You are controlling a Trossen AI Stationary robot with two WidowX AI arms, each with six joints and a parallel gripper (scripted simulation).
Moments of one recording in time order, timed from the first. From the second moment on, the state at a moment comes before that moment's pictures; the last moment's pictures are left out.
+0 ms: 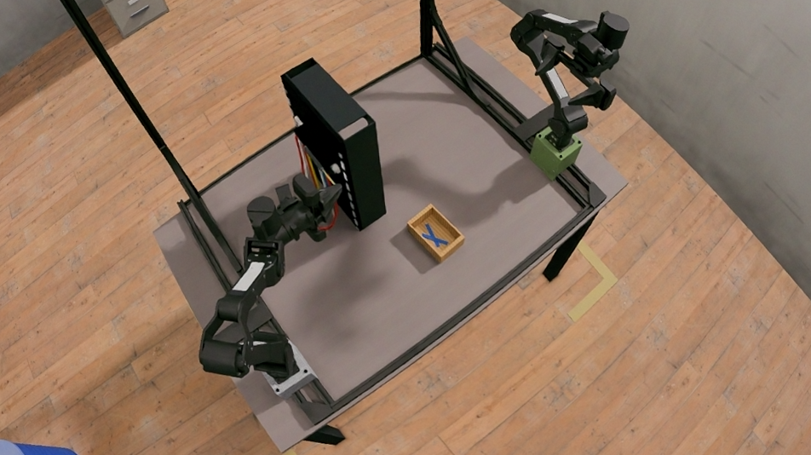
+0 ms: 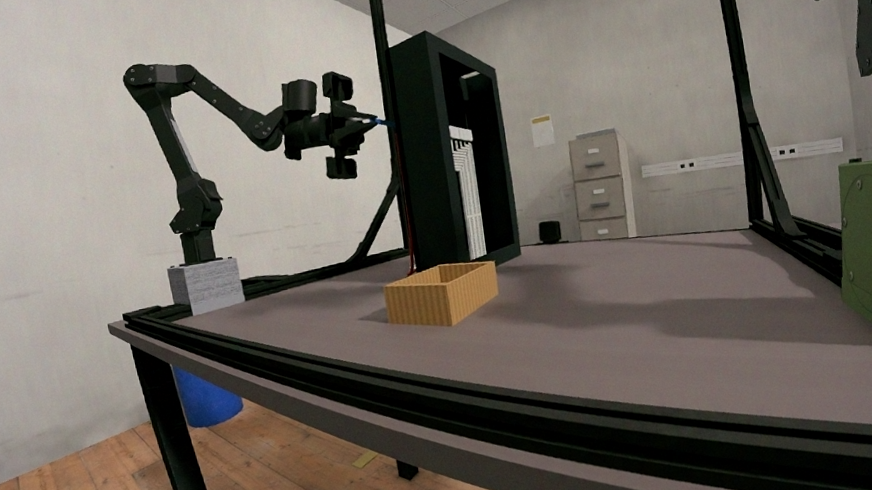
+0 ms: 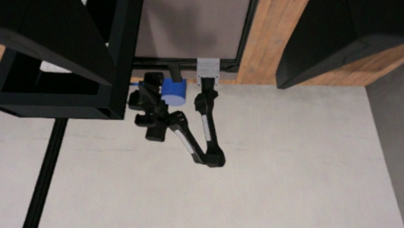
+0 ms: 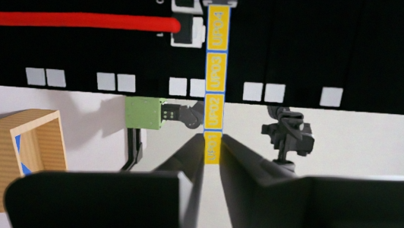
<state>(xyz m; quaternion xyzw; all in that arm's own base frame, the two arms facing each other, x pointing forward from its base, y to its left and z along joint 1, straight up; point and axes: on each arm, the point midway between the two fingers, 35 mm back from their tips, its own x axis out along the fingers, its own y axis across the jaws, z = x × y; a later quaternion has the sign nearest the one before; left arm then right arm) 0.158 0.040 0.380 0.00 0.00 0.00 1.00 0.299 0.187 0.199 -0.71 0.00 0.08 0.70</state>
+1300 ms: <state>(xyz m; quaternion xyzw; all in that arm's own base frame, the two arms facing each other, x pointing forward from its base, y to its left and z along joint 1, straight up) 0.158 0.040 0.380 0.00 0.00 0.00 1.00 0.298 0.188 0.200 -0.71 0.00 0.08 0.70</state>
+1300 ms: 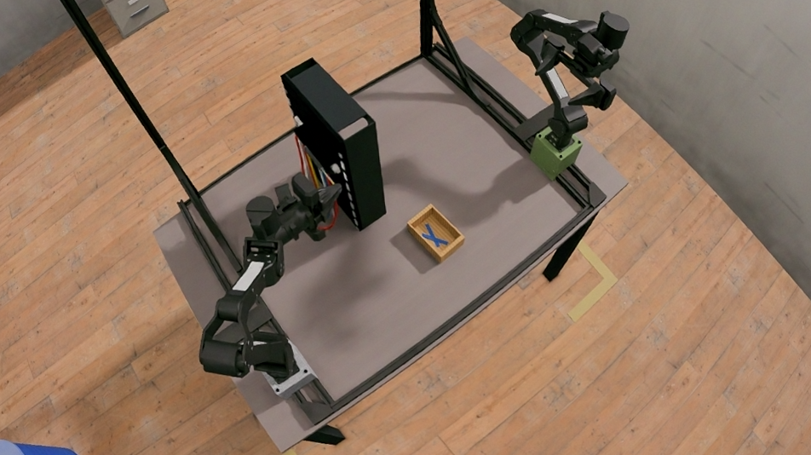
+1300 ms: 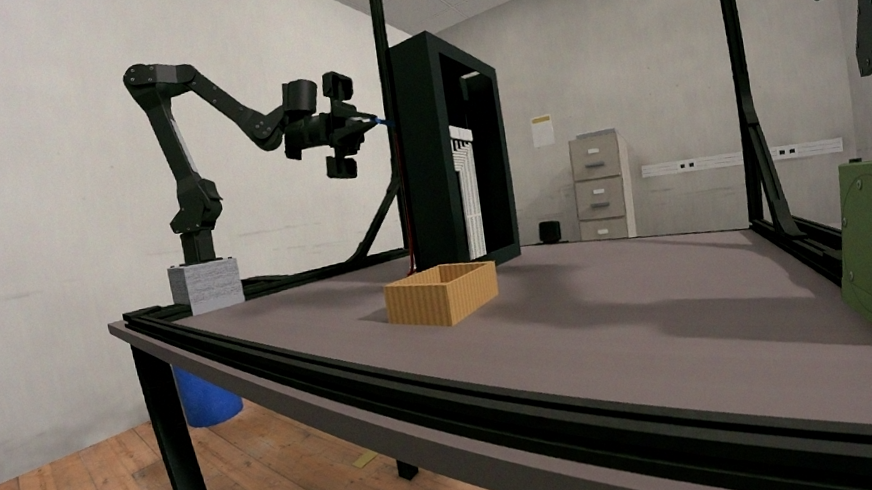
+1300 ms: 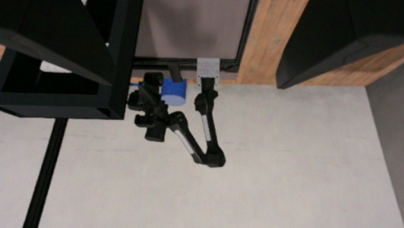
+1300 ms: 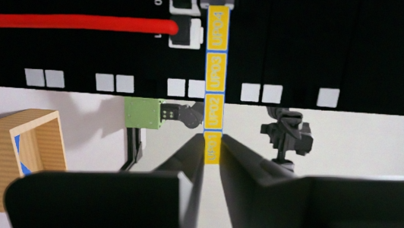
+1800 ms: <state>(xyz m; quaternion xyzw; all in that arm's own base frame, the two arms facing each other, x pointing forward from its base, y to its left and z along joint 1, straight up) 0.158 0.040 0.380 0.00 0.00 0.00 1.00 0.298 0.188 0.202 -0.71 0.00 0.08 0.70</state>
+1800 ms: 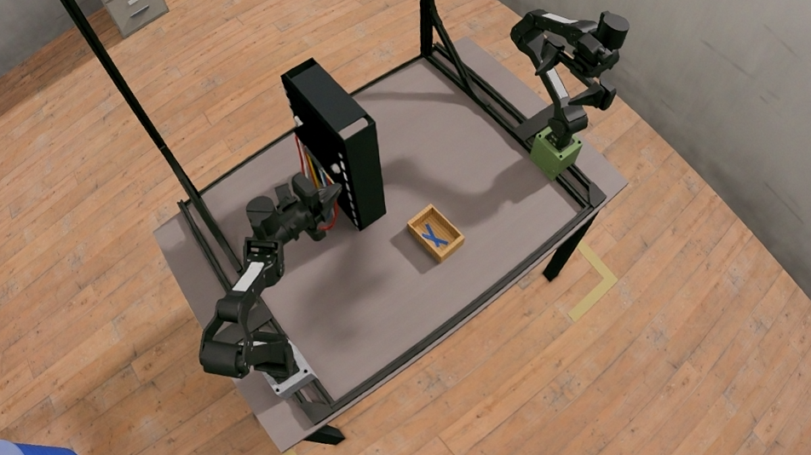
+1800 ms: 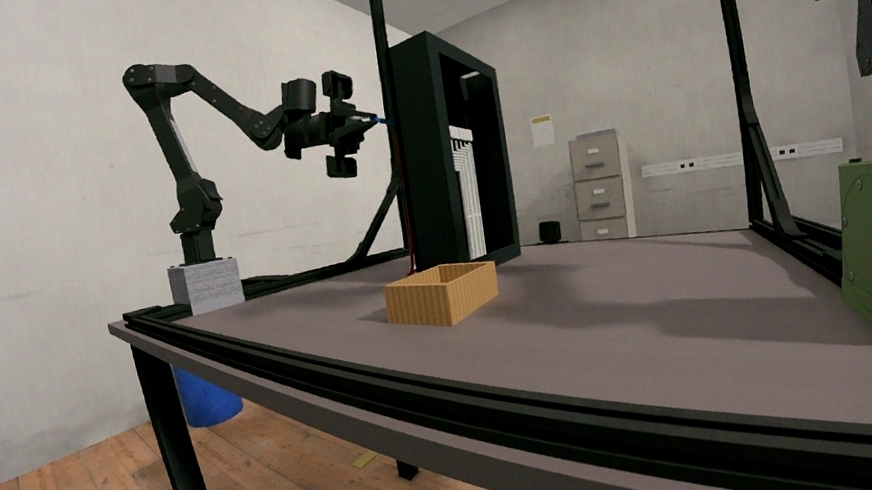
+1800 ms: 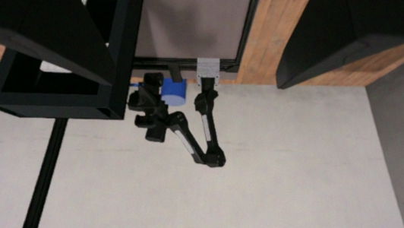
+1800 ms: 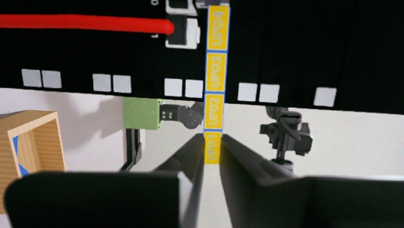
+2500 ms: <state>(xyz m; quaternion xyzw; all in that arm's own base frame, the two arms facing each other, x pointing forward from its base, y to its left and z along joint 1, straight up) 0.158 0.040 0.380 0.00 0.00 0.00 1.00 0.299 0.187 0.205 -0.71 -0.01 0.07 0.70</state>
